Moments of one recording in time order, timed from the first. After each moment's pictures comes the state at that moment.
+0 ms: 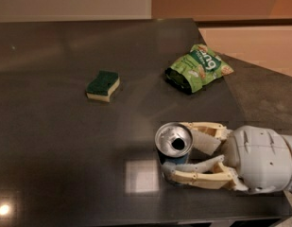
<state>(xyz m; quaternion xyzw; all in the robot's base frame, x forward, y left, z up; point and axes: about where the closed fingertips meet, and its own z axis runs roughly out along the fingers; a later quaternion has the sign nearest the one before) 0.306 -0.046 0.953 -0.50 0.47 0.46 0.57</state>
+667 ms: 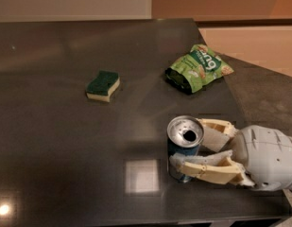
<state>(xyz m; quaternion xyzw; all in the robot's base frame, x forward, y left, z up) 0.317 -0.060 0.953 -0.46 0.48 0.48 0.58</state>
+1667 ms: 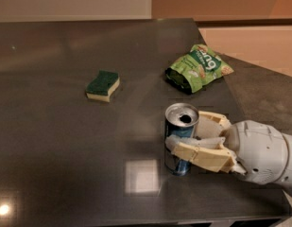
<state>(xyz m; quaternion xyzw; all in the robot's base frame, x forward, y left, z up) 0.343 -0.061 0.952 -0.39 0.53 0.49 0.57</state>
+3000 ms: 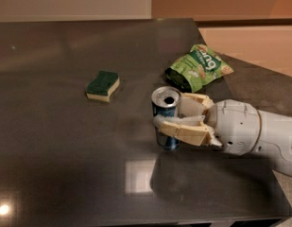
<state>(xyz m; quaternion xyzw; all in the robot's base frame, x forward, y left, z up) 0.395 -0.043 0.946 -0.43 0.52 0.45 0.59</state>
